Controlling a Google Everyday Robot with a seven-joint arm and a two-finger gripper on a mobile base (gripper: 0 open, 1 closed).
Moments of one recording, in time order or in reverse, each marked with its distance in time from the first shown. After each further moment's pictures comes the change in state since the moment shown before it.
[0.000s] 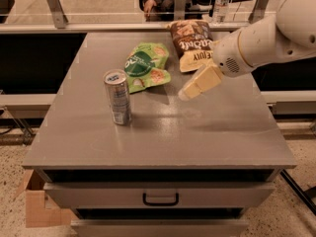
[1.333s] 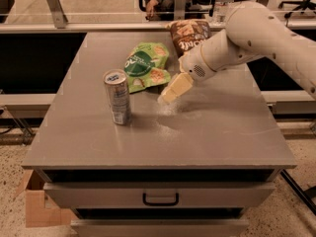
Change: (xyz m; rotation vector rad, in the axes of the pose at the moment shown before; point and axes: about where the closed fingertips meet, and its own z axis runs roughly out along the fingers) arm 0.001 0.000 0.104 -0.192 0.018 -0.028
